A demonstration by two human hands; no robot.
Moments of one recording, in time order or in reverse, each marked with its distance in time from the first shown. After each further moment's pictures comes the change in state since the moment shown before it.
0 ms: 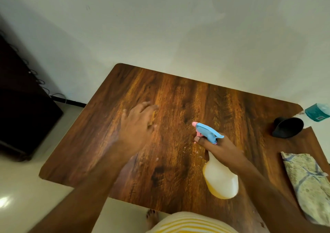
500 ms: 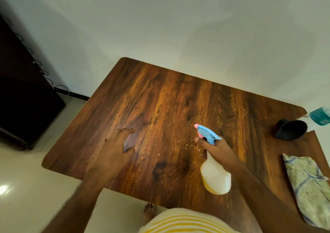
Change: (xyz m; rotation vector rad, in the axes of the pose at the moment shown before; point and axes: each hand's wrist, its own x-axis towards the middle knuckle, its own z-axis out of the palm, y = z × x) left_hand -0.072 -0.085 0.043 -0.250 -0.041 -0.248; right_hand 0.025 0.039 0.019 0.026 0.047 0.152
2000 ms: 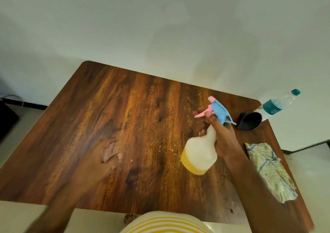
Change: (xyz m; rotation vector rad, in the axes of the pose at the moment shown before) left_hand 0.009 0.023 0.023 -0.210 -0.093 0.129; right_hand -0.032 -0.028 -0.080 0.607 0.232 -0.267
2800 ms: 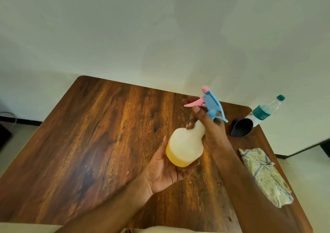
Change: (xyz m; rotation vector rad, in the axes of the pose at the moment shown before) left_hand 0.026 0.125 0.124 -1.617 -0.796 -0.467; right_hand 0.001 -0.042 0.034 0.079 -0.060 -0.262
